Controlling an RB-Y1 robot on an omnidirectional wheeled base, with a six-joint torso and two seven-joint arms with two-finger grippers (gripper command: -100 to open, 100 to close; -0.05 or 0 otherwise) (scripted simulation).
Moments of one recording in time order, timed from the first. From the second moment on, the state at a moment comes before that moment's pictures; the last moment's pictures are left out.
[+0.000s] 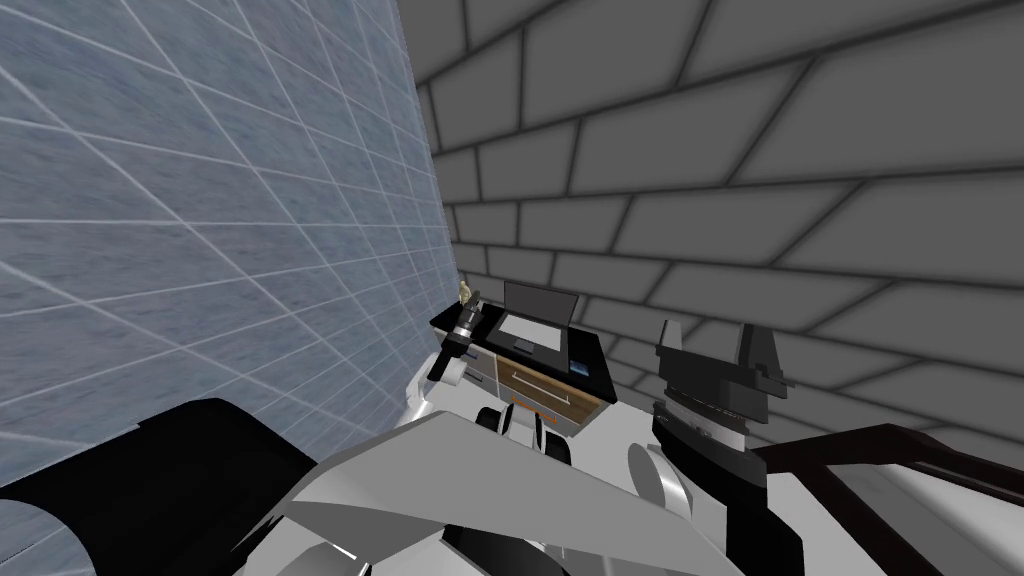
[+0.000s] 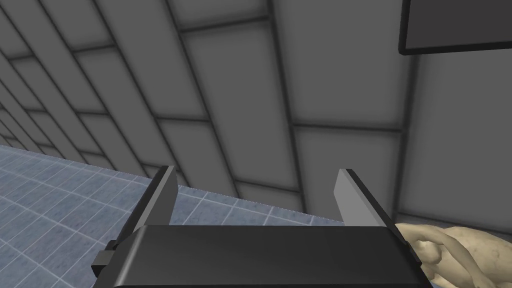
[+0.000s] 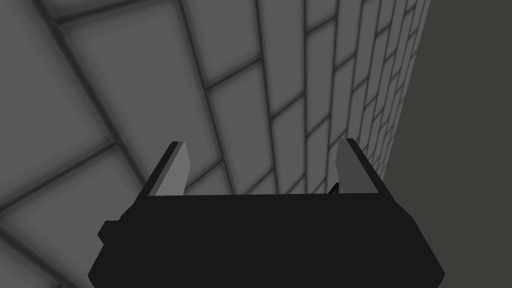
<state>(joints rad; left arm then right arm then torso) 0.23 0.14 0.02 -1.95 -0.13 -0.36 0.08 0.49 0.00 0.02 -2.35 -0.12 -0.55 -0.03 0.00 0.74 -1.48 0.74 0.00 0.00</state>
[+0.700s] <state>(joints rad) 0.06 0.15 0.04 -1.76 -0.23 -0.32 0.09 0.50 0.00 0.02 -2.35 -0.12 -0.55 -0.03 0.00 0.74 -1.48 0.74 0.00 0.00</state>
